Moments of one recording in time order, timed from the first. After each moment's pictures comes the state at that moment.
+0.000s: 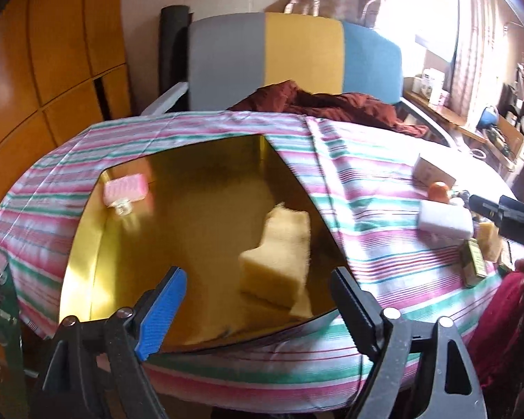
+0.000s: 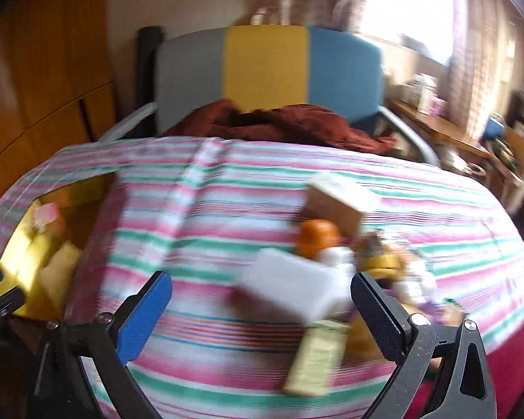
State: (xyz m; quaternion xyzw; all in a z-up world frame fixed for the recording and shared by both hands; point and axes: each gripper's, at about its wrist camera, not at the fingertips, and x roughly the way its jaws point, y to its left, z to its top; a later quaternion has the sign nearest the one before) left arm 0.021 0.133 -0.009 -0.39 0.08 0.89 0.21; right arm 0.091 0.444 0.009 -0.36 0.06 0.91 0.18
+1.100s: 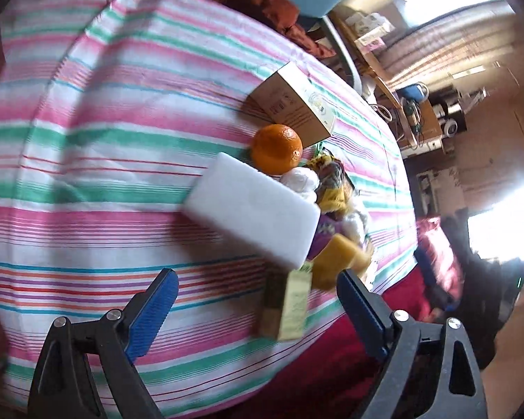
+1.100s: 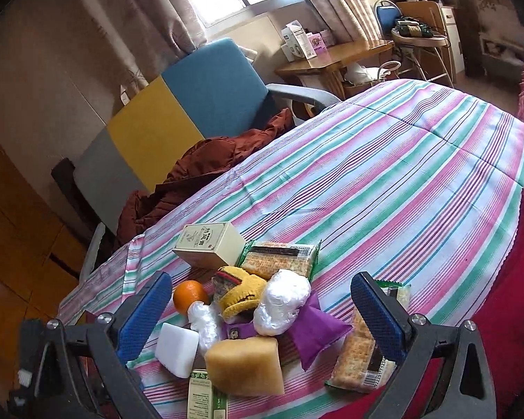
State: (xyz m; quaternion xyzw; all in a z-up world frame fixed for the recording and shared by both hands) left arm -0.019 0.361 -0.065 -0.65 -0.09 0.65 0.38; right arm 0.169 0.615 0.001 -0.26 0.34 0.87 0.24
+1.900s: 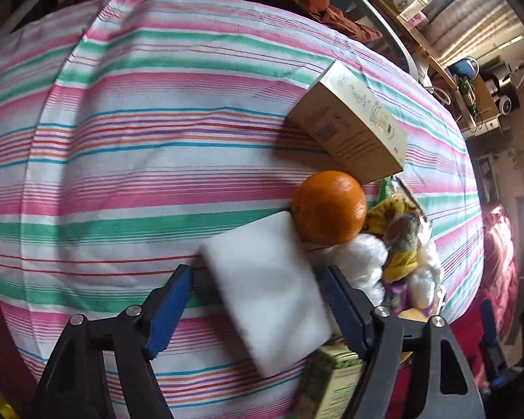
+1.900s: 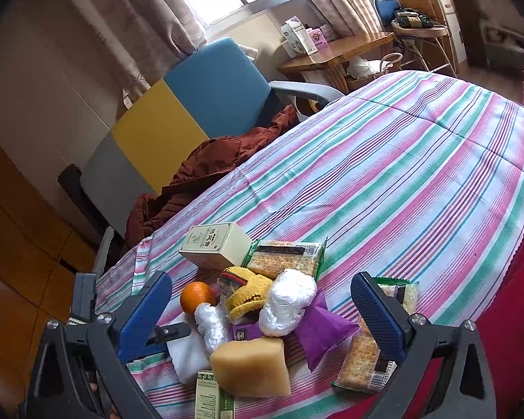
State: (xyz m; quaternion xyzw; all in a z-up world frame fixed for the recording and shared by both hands) left arm -0.051 0.430 -0.083 -0.64 0.06 0.70 0.30; right arm 0.170 0.620 -0.002 -0.25 0.36 0.87 0.23
